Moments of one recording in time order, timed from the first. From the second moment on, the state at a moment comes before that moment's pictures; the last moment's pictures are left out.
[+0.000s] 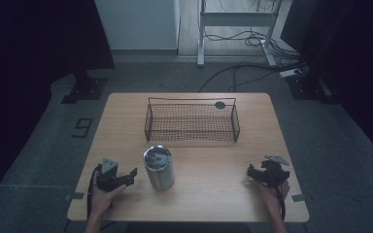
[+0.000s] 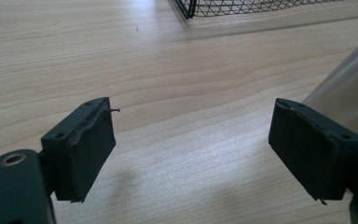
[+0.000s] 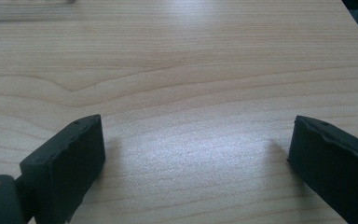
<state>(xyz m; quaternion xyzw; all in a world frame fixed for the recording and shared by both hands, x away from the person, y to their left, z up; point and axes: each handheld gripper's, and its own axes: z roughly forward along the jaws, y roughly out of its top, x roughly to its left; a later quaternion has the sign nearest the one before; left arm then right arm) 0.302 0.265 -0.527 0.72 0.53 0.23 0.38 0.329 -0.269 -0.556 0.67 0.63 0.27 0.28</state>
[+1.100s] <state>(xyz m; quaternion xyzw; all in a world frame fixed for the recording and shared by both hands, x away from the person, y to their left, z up) 0.289 0.253 -0.509 0.73 0.51 0.22 0.40 0.330 -0.271 -0.556 0.66 0.64 0.28 0.28</state>
